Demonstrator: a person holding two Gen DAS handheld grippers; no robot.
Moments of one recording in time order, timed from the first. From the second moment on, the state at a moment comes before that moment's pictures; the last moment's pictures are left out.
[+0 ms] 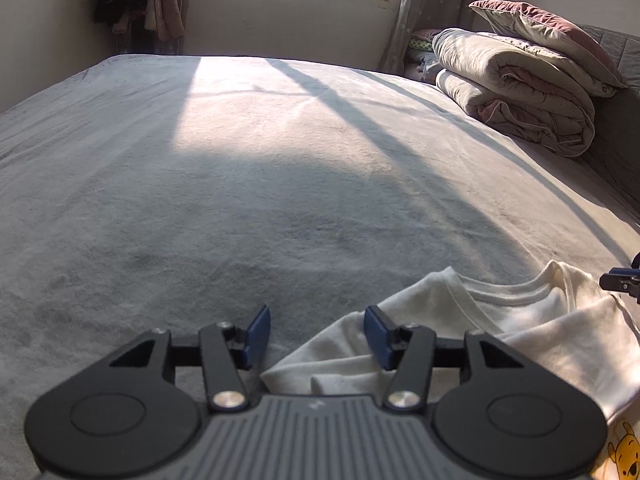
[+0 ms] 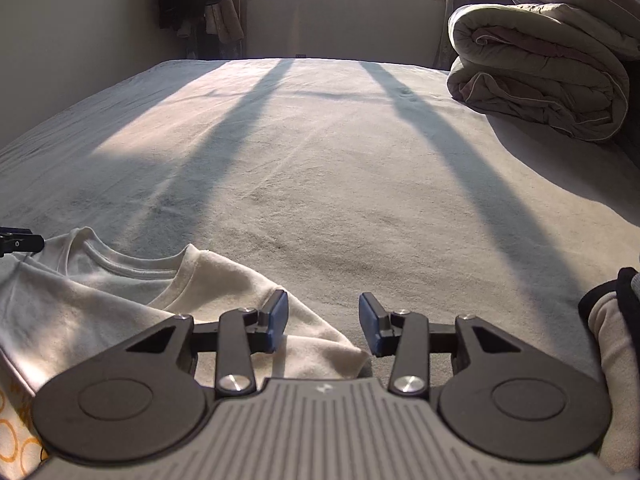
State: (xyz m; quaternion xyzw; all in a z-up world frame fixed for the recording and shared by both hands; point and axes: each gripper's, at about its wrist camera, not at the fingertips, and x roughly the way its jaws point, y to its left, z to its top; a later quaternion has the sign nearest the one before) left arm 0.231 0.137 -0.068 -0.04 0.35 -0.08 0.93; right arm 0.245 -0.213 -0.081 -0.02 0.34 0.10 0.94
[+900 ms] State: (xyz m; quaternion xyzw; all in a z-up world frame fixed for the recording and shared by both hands) left arm 0.219 0.084 -0.051 -0.03 0.33 -0.12 0.94; right arm 0.233 -0.162 -0.075 -0.02 0.32 0.17 0.93
